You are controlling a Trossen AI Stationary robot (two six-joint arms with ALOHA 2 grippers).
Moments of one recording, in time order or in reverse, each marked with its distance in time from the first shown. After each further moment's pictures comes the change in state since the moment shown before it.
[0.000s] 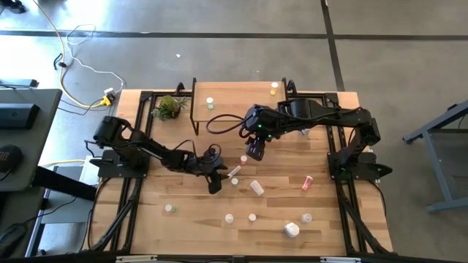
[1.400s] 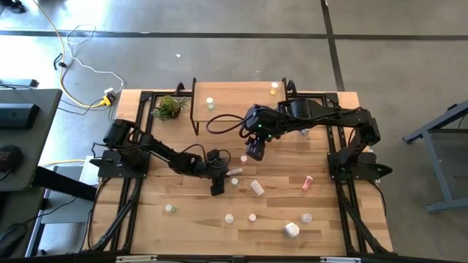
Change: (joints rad) left arm -0.003 0.111 0.102 -0.155 -0.053 0.113; right arm 0.000 0.000 0.001 -0.002 -0.002 -0.002
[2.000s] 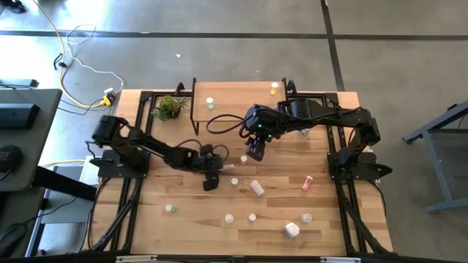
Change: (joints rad) left arm 0.029 -0.150 -0.004 -0.281 0.011 0.046; right arm -0.003 0.000 0.000 0.000 -0.006 -0.002
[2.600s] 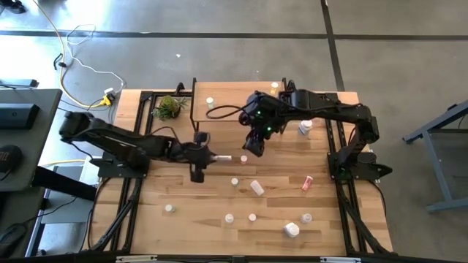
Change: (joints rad) left arm -0.002 -0.408 0.003 -0.146 -0.052 0.399; right arm -0.093 0.000 0.000 0.064 -0.367 0.068
